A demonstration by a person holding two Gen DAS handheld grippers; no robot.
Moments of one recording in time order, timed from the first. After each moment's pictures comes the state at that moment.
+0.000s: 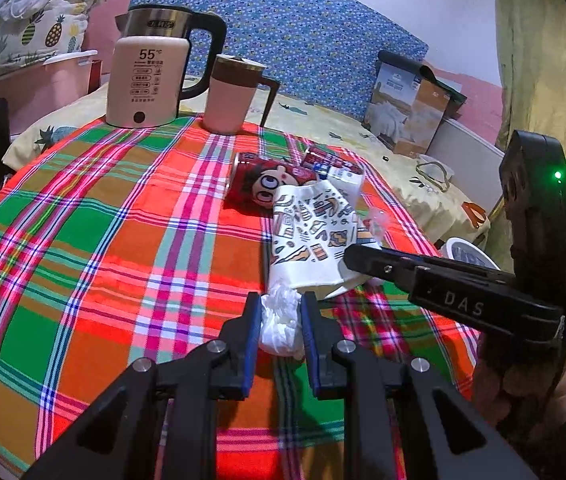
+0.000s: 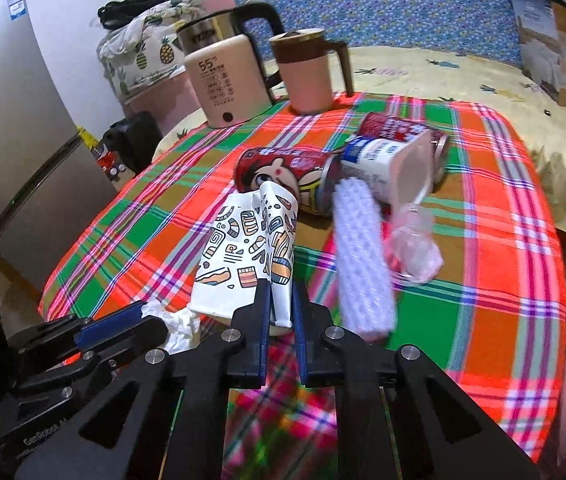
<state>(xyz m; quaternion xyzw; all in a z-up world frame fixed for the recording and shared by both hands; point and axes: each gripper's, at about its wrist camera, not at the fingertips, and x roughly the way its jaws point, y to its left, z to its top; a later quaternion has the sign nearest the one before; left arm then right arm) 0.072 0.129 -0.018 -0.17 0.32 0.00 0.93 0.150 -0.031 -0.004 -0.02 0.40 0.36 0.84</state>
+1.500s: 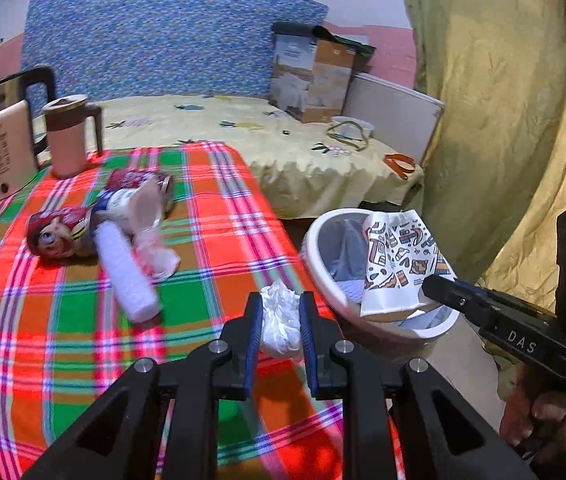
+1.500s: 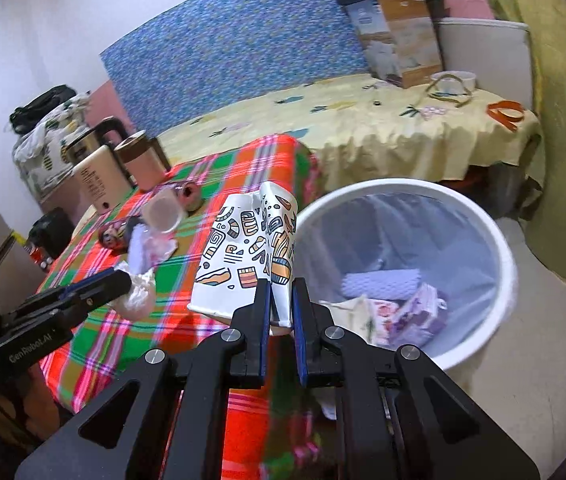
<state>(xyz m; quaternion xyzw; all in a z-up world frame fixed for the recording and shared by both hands) 0.125 -0.043 0.031 -0.07 0.33 -0.12 0.93 0.124 -0.241 0.017 0.08 0.35 0.18 0.92</state>
